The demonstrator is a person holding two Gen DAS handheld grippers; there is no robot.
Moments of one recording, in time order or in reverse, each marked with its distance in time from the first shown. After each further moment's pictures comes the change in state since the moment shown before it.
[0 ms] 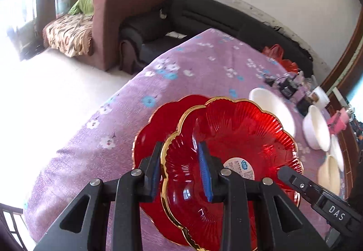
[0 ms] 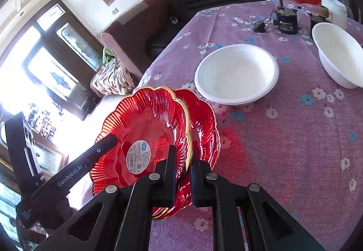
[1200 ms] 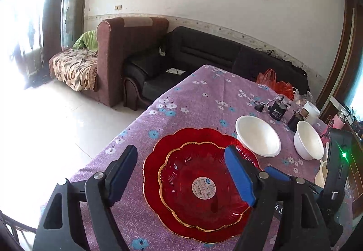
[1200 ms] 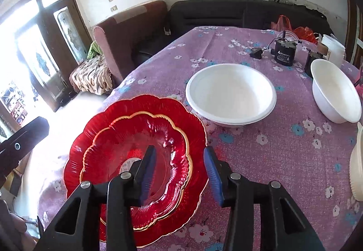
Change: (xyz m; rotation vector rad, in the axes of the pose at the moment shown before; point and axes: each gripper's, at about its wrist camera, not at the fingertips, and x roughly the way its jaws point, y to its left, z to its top) left arm -0.078 -0.012 -0.011 0.060 -0.276 0.014; right arm 0.017 0.008 -0.005 -0.176 -0.128 -0.192
